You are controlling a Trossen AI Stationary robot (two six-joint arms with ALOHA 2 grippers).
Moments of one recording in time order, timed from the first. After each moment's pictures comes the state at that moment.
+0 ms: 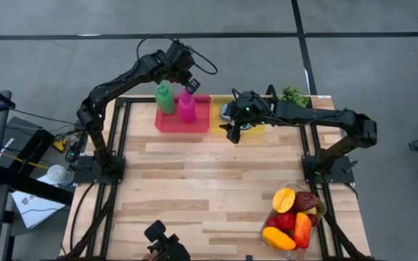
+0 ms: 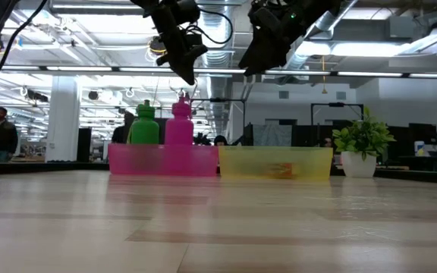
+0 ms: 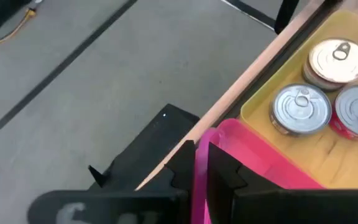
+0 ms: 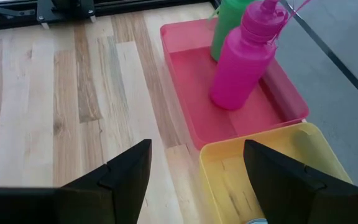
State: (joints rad) left arm 0.67 1.81 1.84 -0.88 -0.24 0.05; right arm -0.26 1.49 1.25 -0.42 0.05 -0.03
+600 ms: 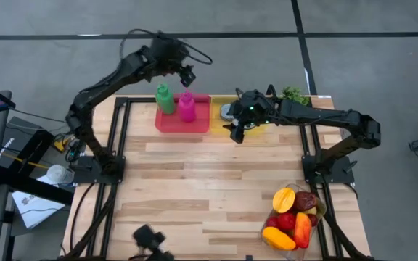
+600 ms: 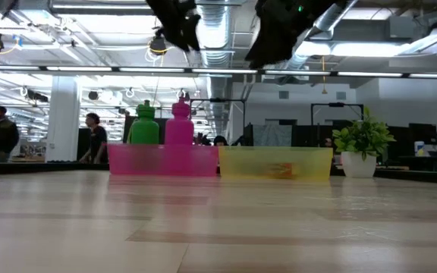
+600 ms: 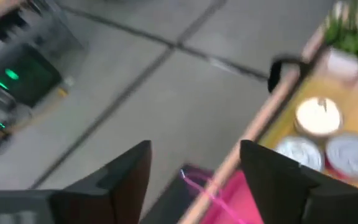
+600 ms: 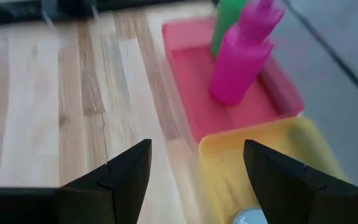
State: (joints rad) left arm 0.66 1.68 1.84 -0.74 -0.25 0.20; right arm -0.27 1.45 1.25 -0.48 0.05 -0.04
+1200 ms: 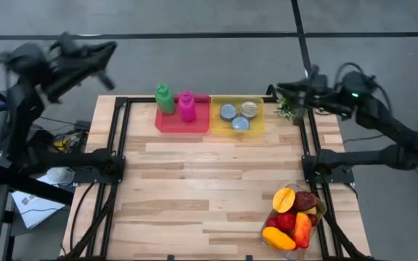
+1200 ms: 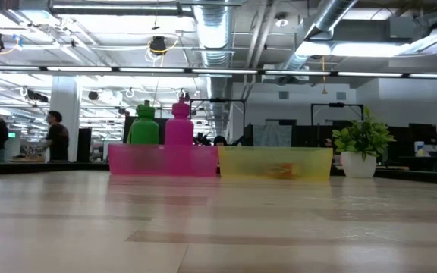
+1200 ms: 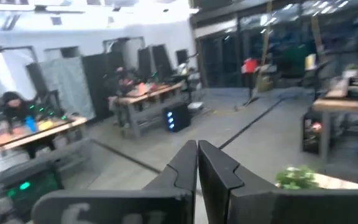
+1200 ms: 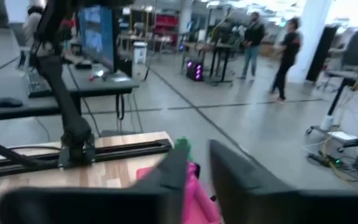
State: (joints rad) left arm 0.64 1.00 1.76 -0.68 -0.17 0.18; right arm -0.34 0.86 1.27 -0.46 0.05 -0.12
